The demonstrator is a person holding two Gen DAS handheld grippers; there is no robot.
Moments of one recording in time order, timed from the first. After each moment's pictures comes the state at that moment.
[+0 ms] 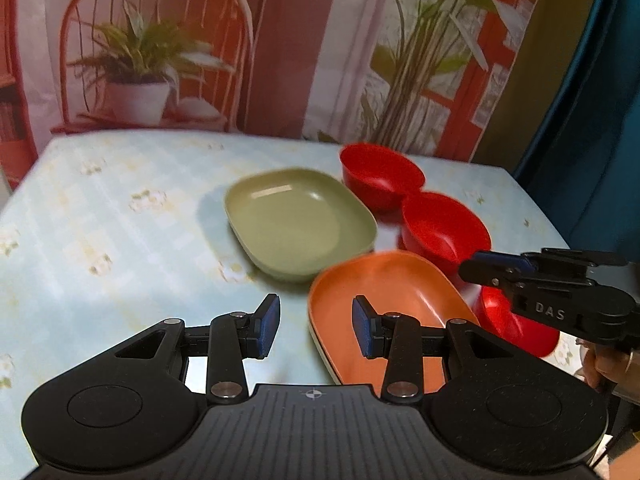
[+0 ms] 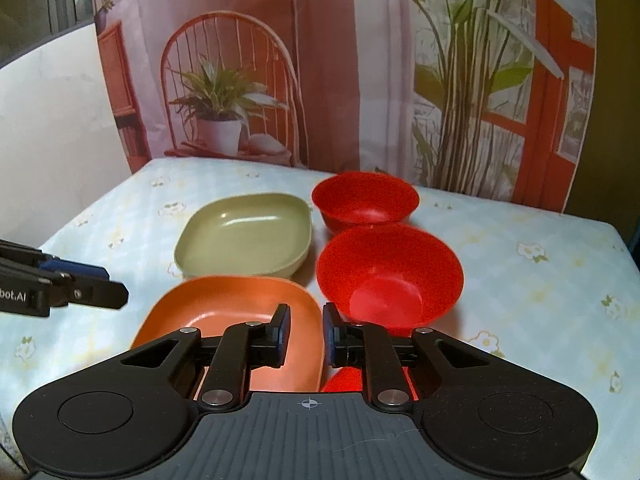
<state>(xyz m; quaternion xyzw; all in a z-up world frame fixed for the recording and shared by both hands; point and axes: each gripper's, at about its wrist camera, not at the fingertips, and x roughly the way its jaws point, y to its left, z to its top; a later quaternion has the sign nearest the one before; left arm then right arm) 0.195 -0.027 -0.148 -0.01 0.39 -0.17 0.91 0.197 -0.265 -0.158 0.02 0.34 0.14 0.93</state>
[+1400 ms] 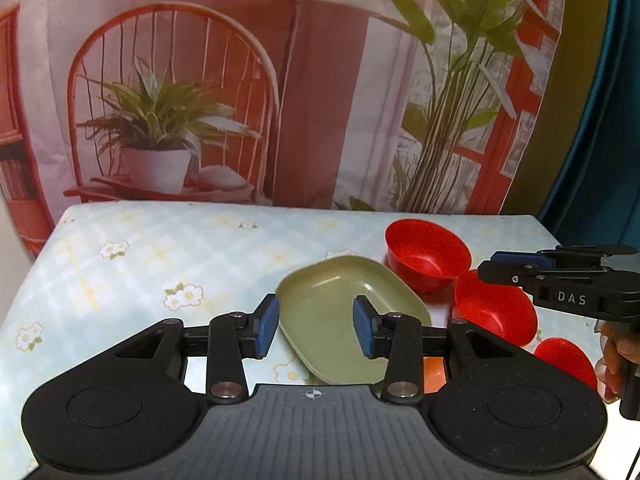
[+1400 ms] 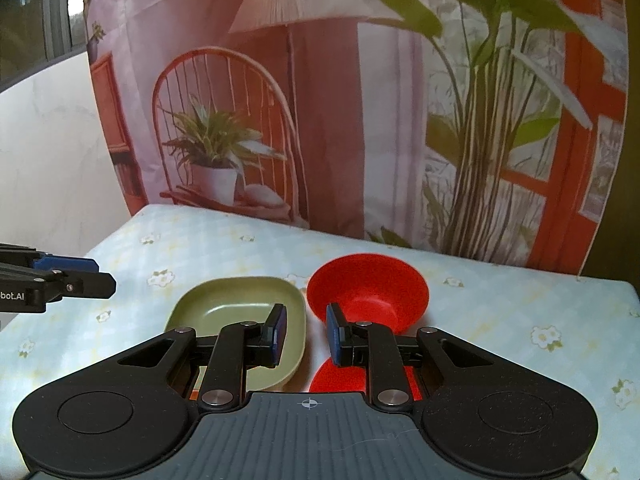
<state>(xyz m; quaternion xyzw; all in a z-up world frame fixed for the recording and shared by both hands) 0.254 -0.011 -0.125 0.01 0.34 -0.15 0.93 0.276 -0.256 -0.130 0.02 0.31 0.15 0.94</state>
